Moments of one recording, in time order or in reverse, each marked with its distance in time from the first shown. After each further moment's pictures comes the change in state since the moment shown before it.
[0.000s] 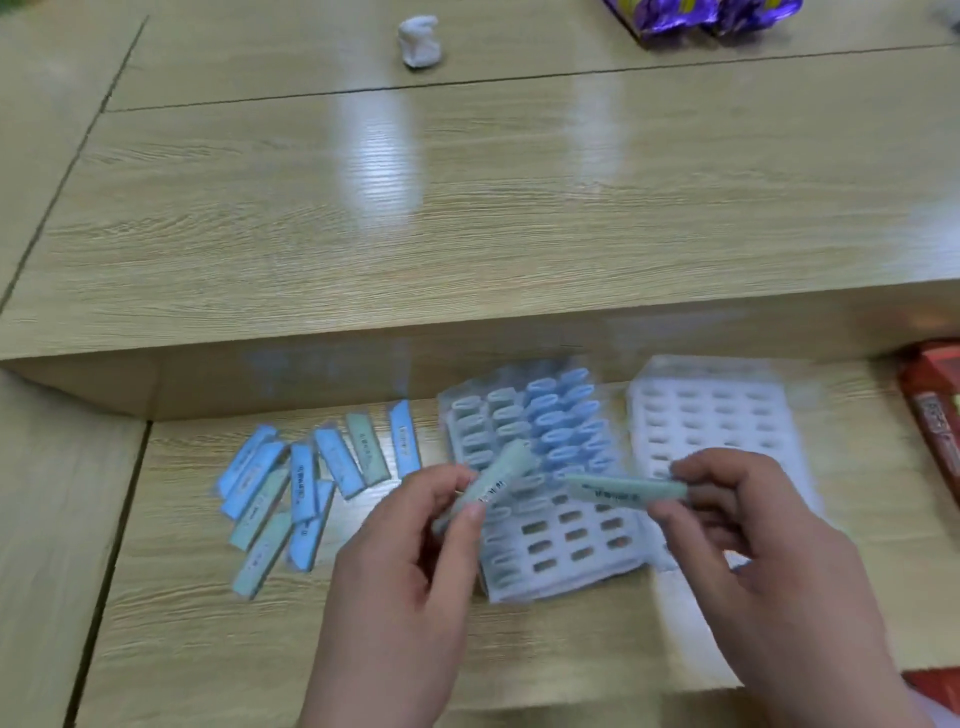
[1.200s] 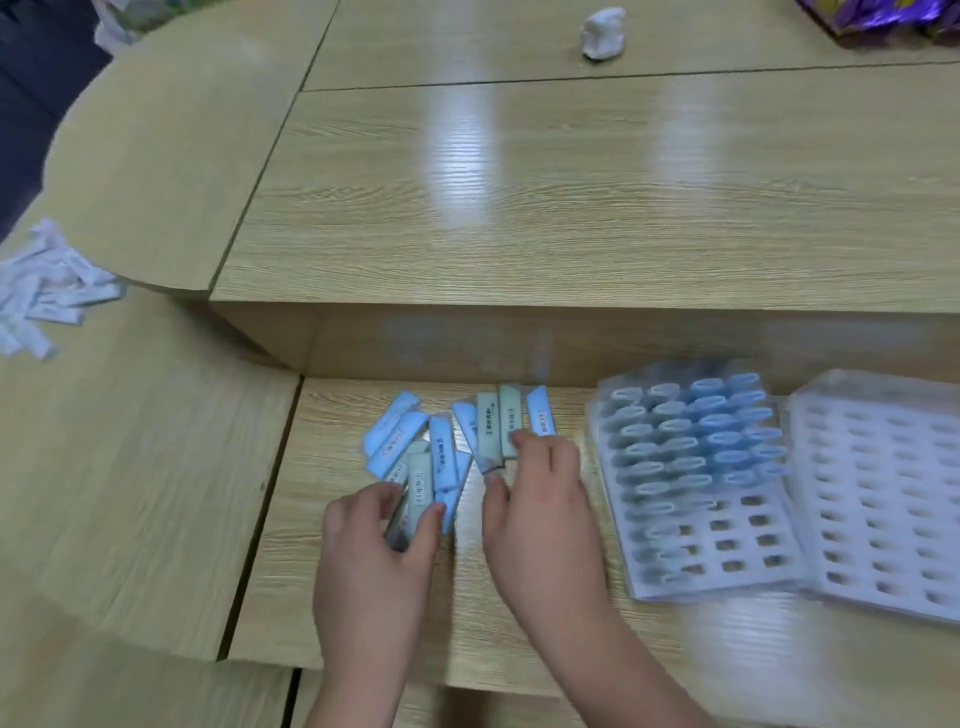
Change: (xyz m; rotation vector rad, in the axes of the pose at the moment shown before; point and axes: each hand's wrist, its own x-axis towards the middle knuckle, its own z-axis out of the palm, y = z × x) left_hand -0.003 -0.128 -0.072 0.305 0.358 -0.364; right_hand -0.013 -0.100 0.201 -0.155 -0.227 -0.024
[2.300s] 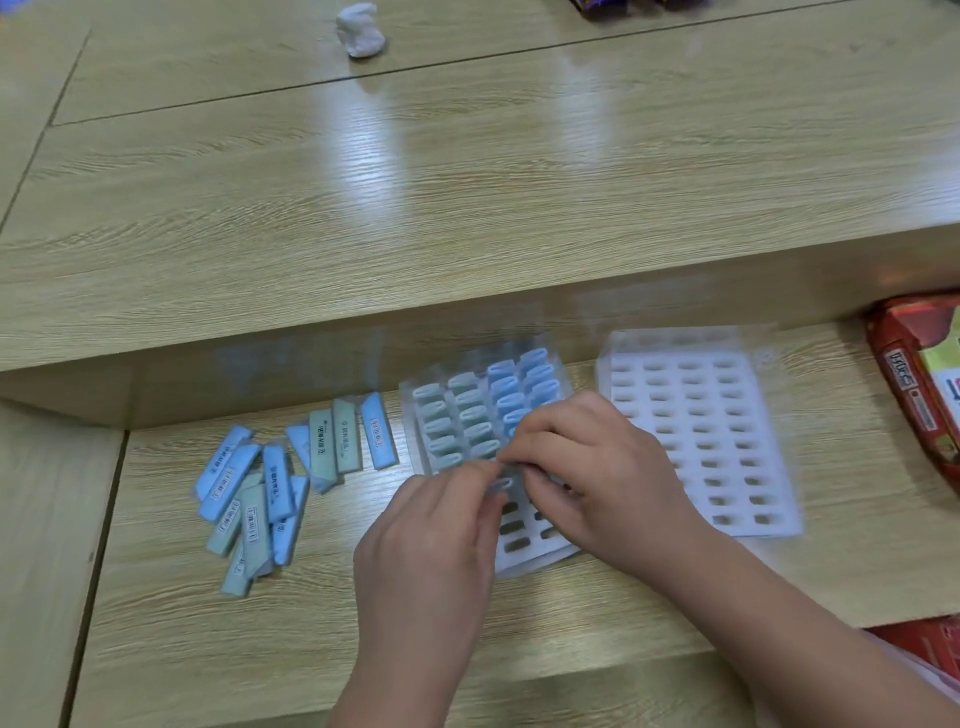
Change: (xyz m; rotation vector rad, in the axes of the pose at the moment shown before) left_hand -0.073 0.134 0.068 0.197 -0.113 0.773; right_hand 0.022 0.153 -0.135 -0.021 0.138 -0.605
